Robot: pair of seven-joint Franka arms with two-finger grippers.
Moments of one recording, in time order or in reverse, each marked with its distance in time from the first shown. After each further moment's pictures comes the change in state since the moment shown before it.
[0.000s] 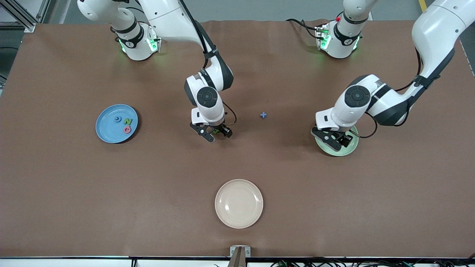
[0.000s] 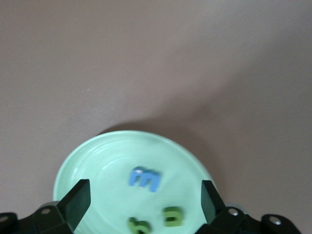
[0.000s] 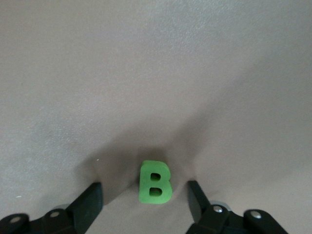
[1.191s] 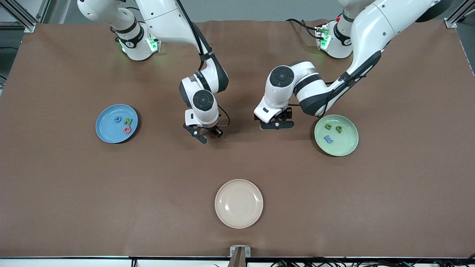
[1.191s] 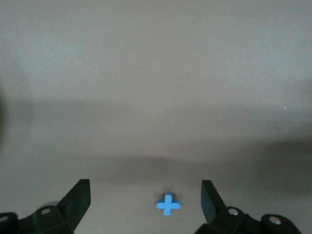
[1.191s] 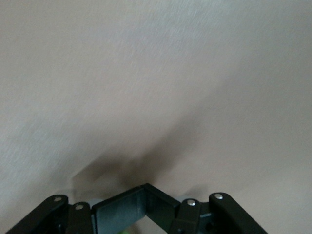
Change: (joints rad) left arm -0.623 0.019 0.229 0.181 -0.194 0.044 -1.001; right arm -0.001 -0.009 -0.050 -0.027 -0.045 -0.066 -0.029
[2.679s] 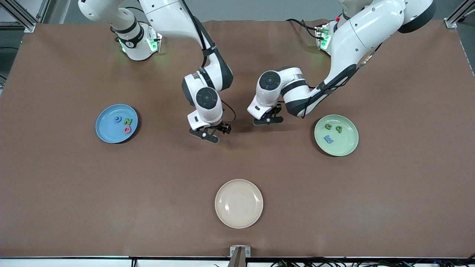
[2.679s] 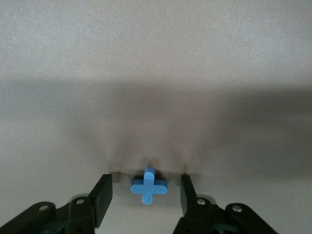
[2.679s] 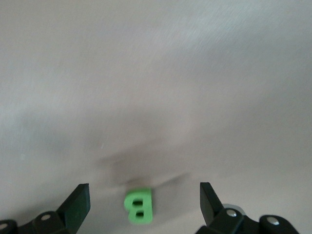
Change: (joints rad) left arm -0.150 0.067 0.134 -0.072 0.000 0.128 -0.069; right arm 0.079 -0.008 -0.040 0.066 0.043 -0.078 -0.294
